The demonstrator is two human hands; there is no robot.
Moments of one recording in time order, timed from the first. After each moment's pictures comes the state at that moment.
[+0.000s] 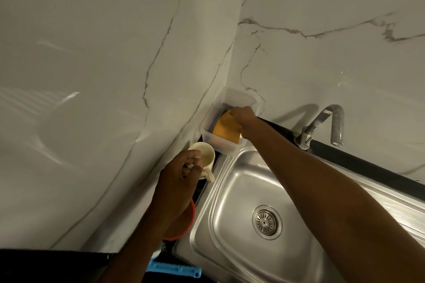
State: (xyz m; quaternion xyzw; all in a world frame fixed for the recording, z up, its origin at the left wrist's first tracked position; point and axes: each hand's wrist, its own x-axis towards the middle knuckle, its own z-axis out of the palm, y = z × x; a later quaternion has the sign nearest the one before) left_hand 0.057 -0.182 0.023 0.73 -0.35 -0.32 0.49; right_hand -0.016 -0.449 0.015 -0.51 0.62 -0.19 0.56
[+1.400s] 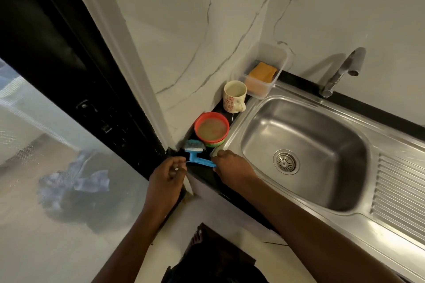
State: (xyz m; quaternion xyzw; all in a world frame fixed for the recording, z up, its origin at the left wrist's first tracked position) left_hand 0.017 0.072 -0.026 0.81 -0.24 -0.27 0.46; right_hand -0.107 -0.098 -0.053 -0.95 0.26 0.09 0.13
